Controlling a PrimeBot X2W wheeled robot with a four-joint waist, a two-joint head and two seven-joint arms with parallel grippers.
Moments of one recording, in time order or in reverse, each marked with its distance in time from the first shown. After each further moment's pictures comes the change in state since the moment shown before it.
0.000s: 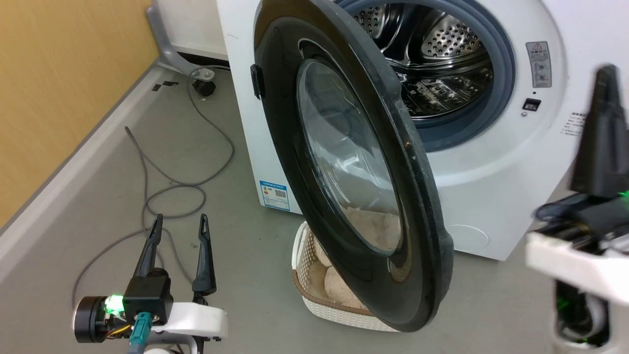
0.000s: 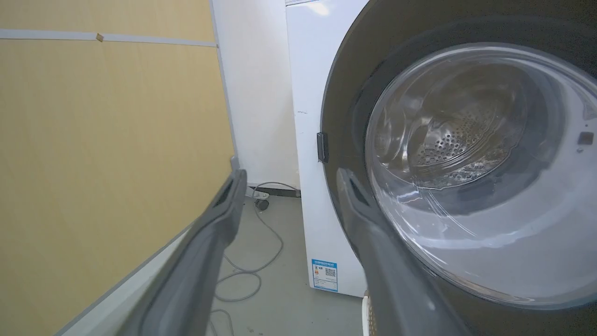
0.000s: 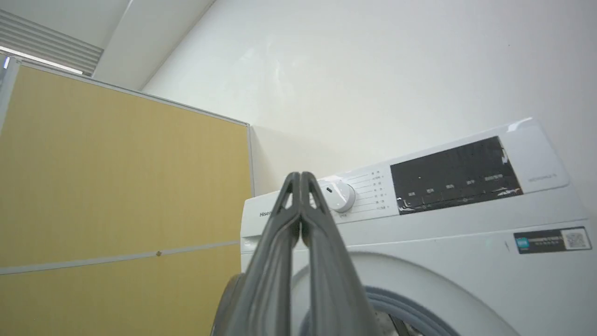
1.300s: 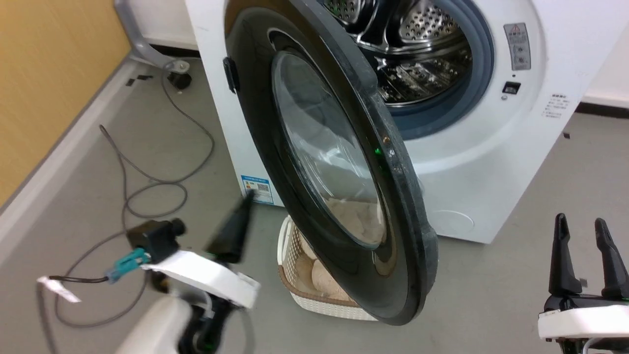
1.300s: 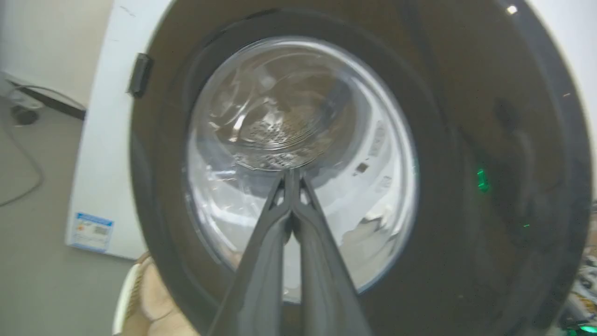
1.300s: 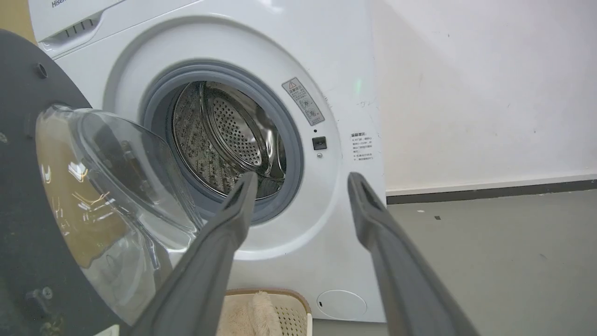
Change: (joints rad) left arm -0.259 0.147 -0.361 0.167 -0.906 -0.278 0.022; right arm 0.245 0.000 -0.199 0.382 -0.114 0.000 0.001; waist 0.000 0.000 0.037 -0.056
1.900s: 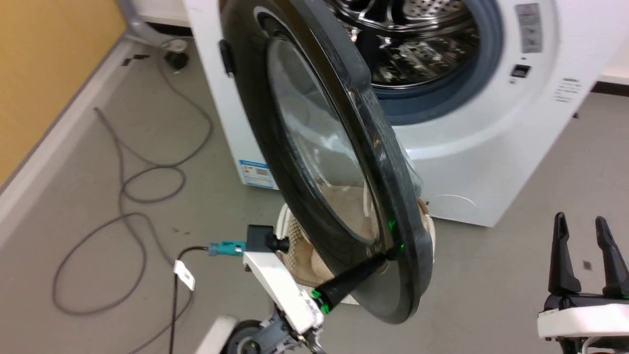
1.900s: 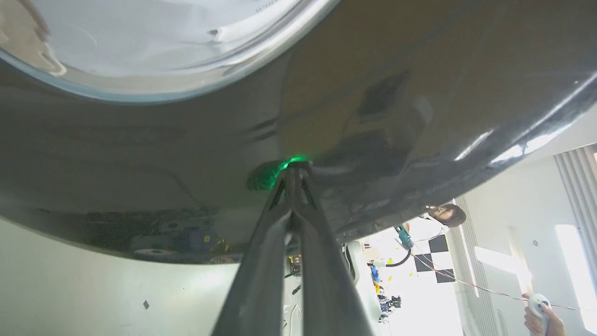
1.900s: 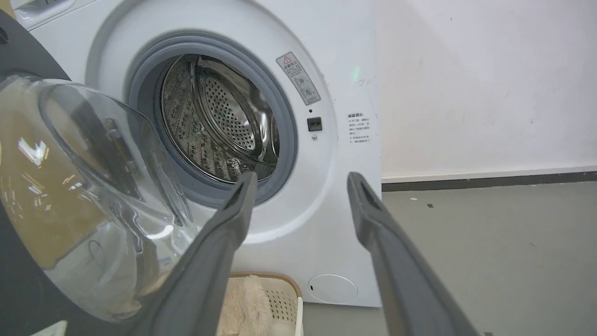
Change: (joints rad) left arm 0.075 -0.218 0.051 -0.088 -0.496 -0.012 0.743; right arm -0.002 0.000 -0.003 -0.005 -0.040 0.000 0.000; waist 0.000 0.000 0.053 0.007
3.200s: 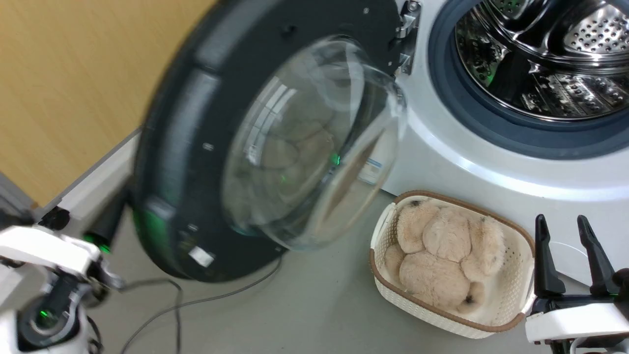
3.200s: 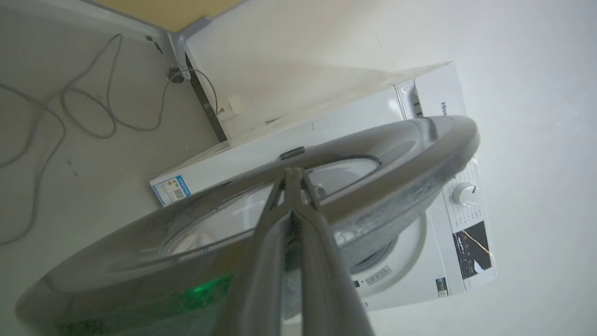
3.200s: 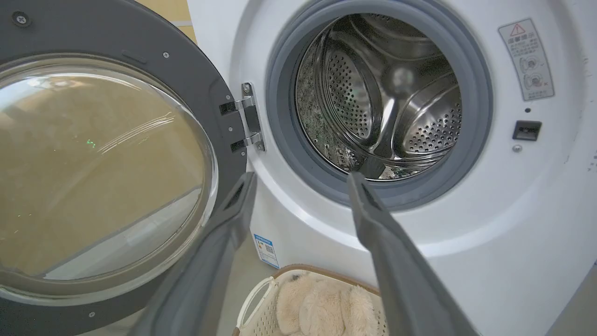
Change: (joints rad) left arm -0.079 0.062 0.810 0.033 0.190 0.017 0.079; right arm 0.009 -0.003 0.044 -0.020 -0.066 0.000 0.027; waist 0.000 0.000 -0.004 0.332
